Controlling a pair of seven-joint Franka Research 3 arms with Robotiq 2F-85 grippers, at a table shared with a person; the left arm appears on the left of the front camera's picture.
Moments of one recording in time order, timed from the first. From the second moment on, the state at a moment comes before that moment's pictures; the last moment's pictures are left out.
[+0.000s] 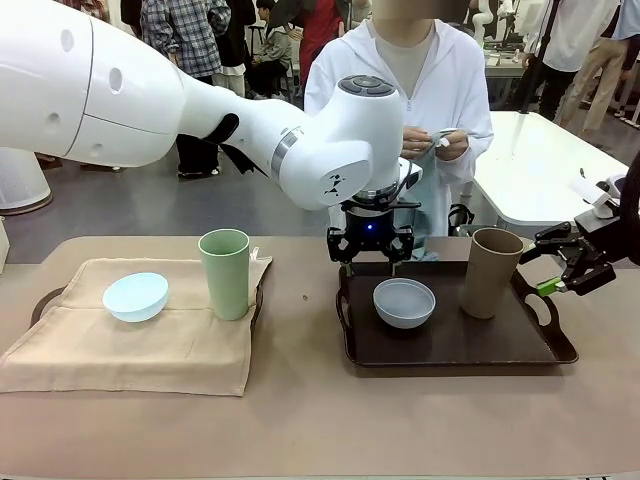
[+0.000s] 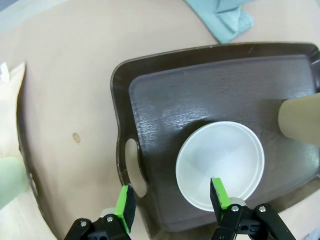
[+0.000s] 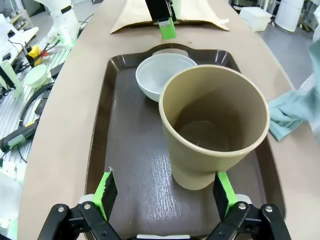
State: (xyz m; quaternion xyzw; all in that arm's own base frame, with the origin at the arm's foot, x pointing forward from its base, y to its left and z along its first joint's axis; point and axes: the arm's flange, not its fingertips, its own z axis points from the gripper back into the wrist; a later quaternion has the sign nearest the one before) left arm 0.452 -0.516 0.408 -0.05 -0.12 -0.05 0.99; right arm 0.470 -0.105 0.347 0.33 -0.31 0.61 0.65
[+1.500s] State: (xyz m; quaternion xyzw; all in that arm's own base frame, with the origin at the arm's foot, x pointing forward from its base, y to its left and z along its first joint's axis) left arm 0.469 -0.518 0.358 -0.03 -0.10 -0.08 0.99; right arm 0.506 -0.067 0.294 0.32 -0.34 0.61 0.64
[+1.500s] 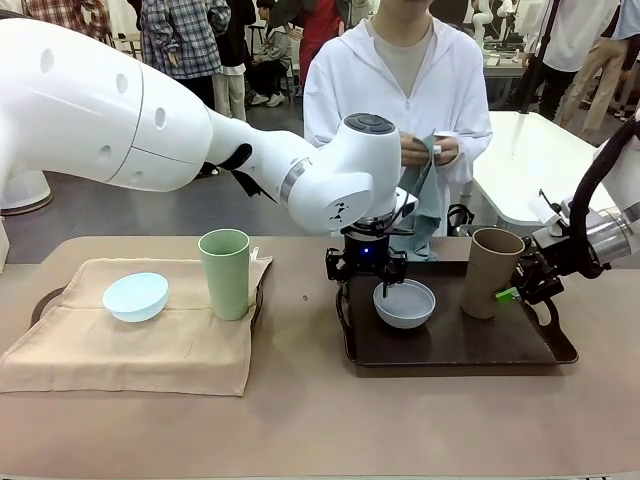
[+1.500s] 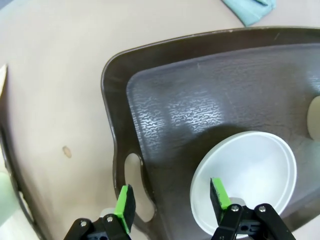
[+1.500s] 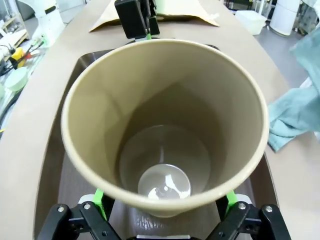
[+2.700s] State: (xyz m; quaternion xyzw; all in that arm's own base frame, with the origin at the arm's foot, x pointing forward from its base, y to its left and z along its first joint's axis) left arm 0.477 -0.521 0.352 -0.06 -0.09 -0.04 0.99; right arm 0.502 -0.050 0.285 0.34 -0.34 0.61 0.63
